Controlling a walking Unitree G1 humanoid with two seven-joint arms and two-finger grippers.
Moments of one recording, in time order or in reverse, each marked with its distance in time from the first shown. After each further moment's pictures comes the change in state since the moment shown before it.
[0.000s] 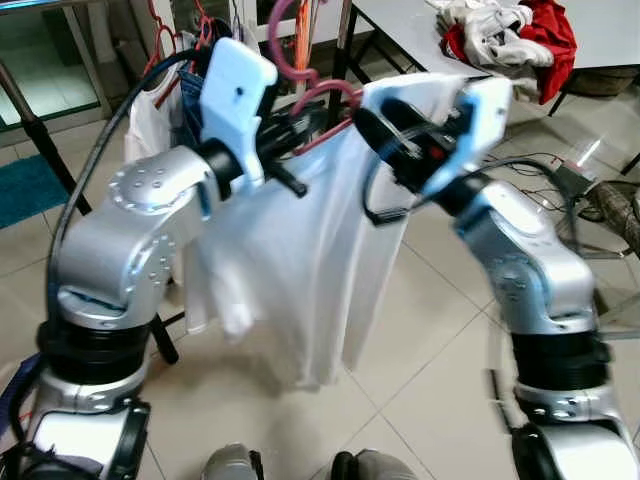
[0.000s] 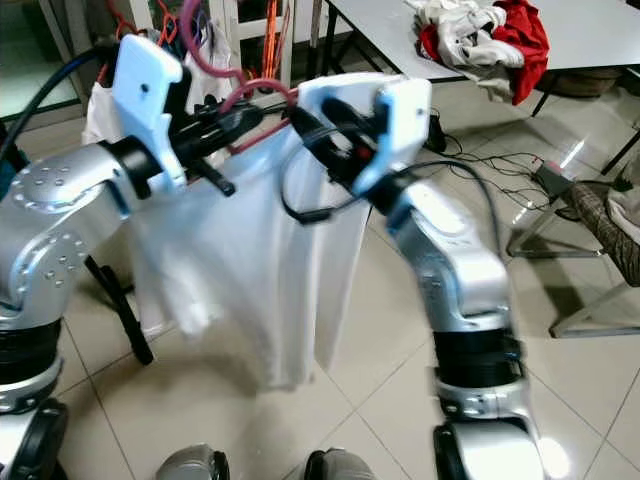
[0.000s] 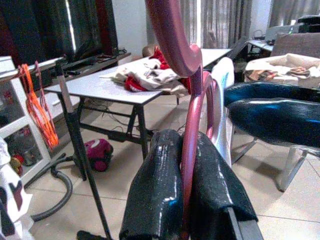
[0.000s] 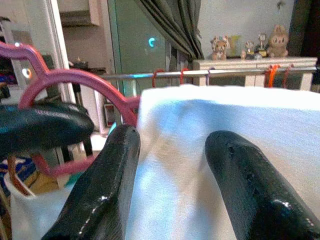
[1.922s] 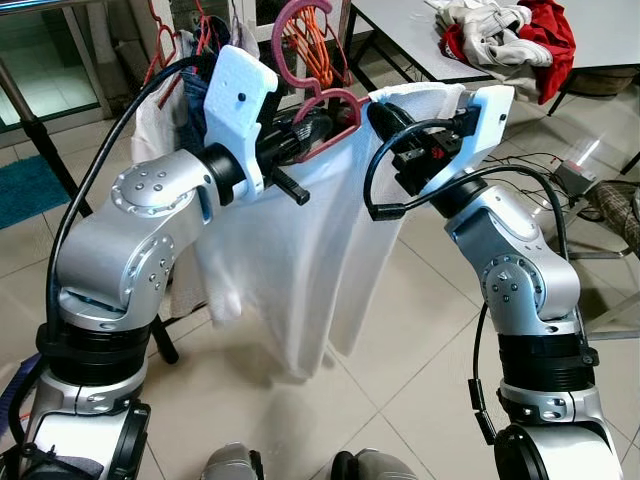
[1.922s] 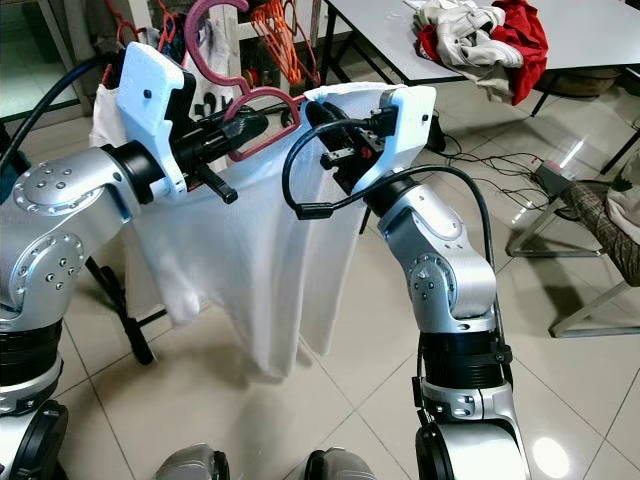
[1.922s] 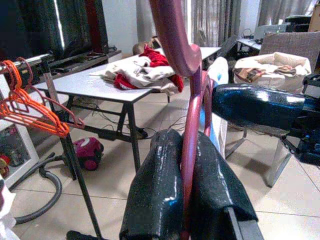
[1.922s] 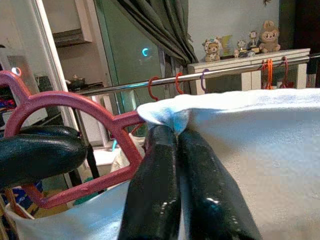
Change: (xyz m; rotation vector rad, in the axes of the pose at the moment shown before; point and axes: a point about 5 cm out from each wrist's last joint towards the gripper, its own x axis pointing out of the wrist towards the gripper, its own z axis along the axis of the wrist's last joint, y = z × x) left arm 0.002 -0.005 -0.002 -0.015 0.007 -0.046; right arm 0.005 0.003 -0.005 0.099 -0.047 -0.049
